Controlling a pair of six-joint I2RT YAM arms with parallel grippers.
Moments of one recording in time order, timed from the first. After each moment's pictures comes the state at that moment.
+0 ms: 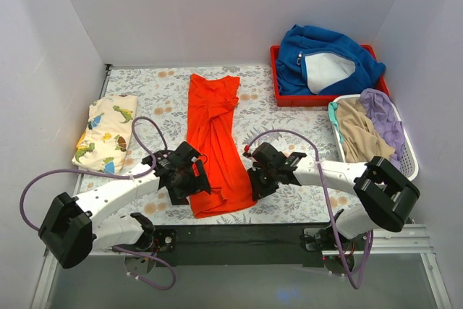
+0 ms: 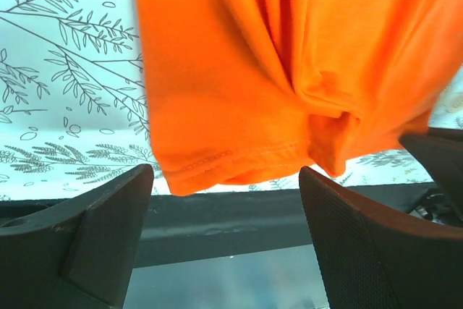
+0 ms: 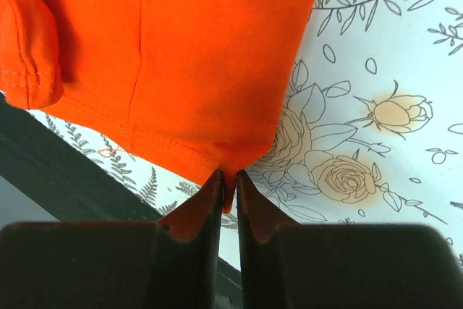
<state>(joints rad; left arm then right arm) -0.73 1.15 0.68 -0.80 0.05 -1.07 0.92 1.45 0.71 -0.37 -0.26 0.47</state>
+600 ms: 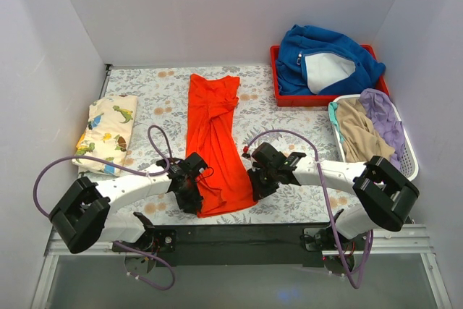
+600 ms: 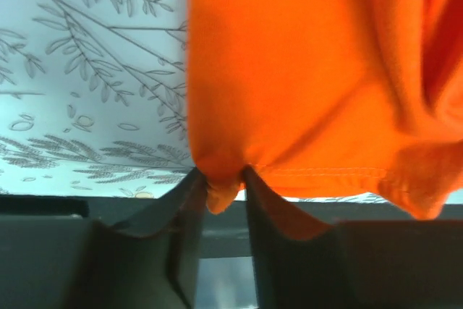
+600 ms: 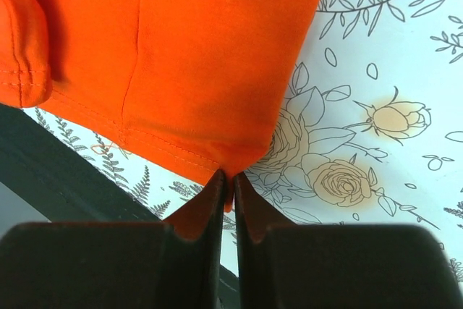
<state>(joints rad) -0.80 1.26 0.60 -0.77 0.07 -1.14 0.92 1.46 0.71 -0.38 -0.26 0.42</state>
